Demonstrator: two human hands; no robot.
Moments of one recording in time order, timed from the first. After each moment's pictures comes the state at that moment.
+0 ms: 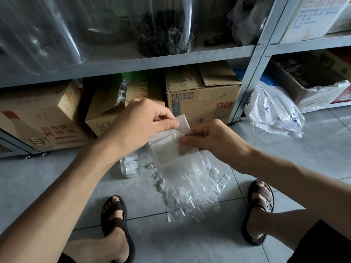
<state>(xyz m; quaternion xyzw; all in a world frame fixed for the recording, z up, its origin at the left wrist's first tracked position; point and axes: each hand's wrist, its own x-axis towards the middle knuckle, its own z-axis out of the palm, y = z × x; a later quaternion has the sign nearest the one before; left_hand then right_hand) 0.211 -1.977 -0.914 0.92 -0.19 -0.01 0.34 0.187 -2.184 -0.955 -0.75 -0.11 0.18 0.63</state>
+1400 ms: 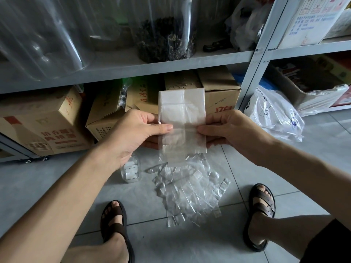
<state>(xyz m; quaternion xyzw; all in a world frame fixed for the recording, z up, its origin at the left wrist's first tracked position) 0.203 -1.983 -0.913 0.75 0.06 -0.17 0.63 0.199 -2.209 -0.929 -0.73 -0.03 0.18 0.66</state>
